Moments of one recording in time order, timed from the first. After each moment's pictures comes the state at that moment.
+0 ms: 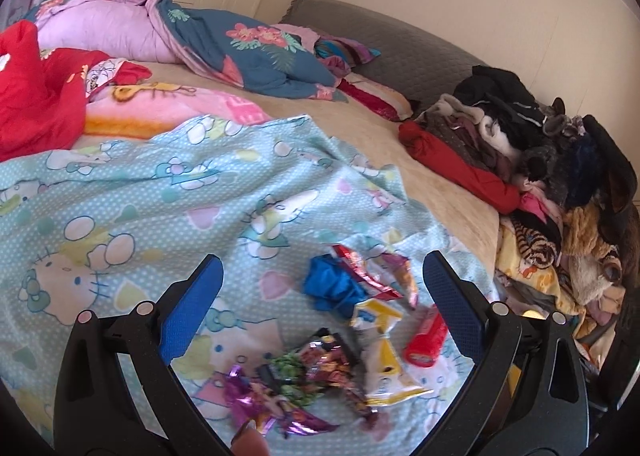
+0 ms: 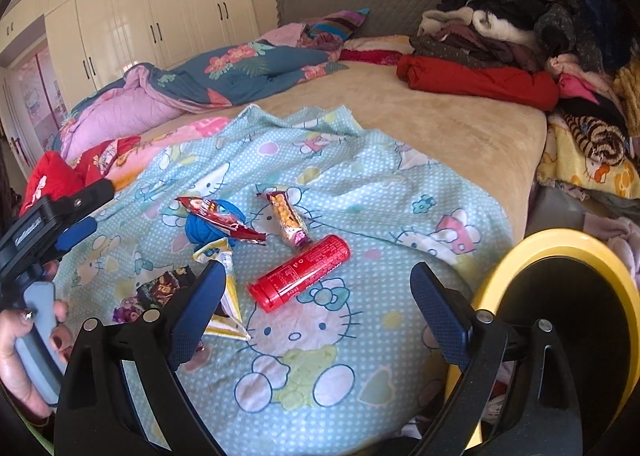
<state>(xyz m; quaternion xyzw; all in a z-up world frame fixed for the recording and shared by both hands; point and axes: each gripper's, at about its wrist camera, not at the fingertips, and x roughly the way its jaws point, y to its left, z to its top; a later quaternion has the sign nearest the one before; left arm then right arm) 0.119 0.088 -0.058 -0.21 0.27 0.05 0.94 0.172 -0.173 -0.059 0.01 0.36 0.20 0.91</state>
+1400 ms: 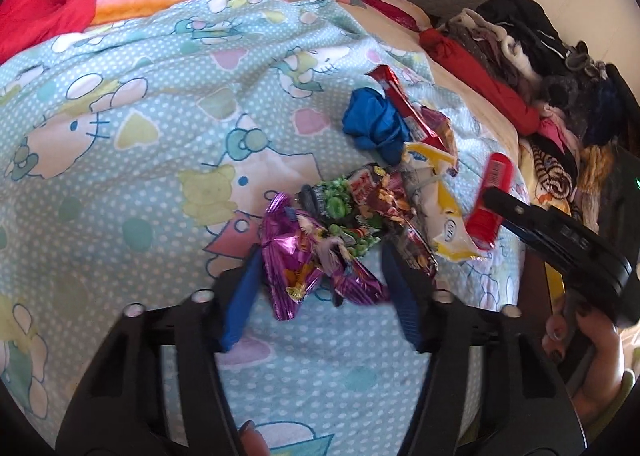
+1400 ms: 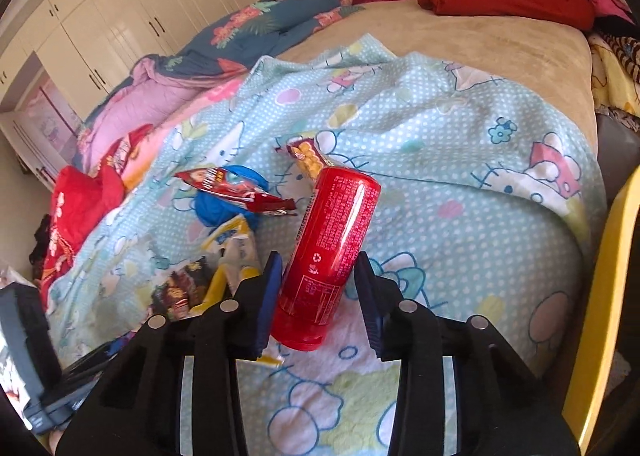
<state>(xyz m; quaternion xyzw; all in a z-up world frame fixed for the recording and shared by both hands) 0.086 0.076 -0.135 -0.22 0.42 0.04 0.88 0.209 -0.150 -0.107 0.10 0.44 0.26 0.86</state>
